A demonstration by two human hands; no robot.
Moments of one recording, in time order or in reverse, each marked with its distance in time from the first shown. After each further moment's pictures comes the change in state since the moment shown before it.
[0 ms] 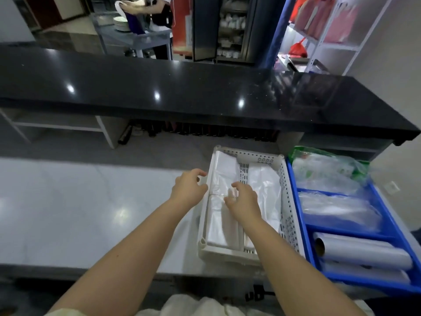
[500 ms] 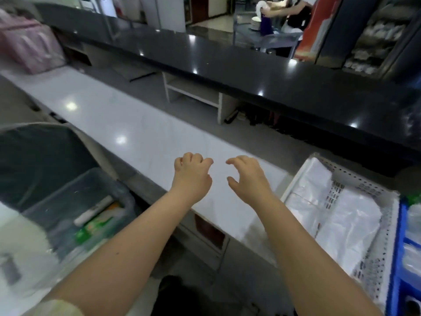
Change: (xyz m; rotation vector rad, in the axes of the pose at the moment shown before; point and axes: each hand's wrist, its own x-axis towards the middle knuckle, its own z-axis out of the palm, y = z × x) left_hand -0.152 -0.096 -0.115 0.708 0.486 -0.129; right_hand -0.076 -0.149 0.074 -0.247 -0.319 -0.933
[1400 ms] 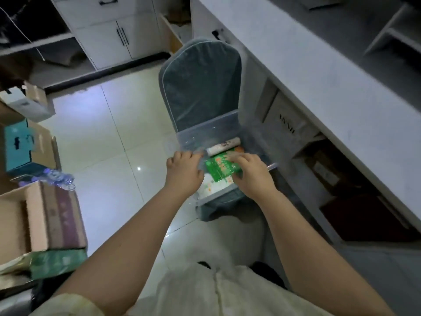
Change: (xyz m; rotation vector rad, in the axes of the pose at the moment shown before) left_hand -0.295 -0.499 -0.007 -0.081 -0.240 -0.578; right_hand 0.004 -0.418 0.354 0.035 -0.433 -0.307
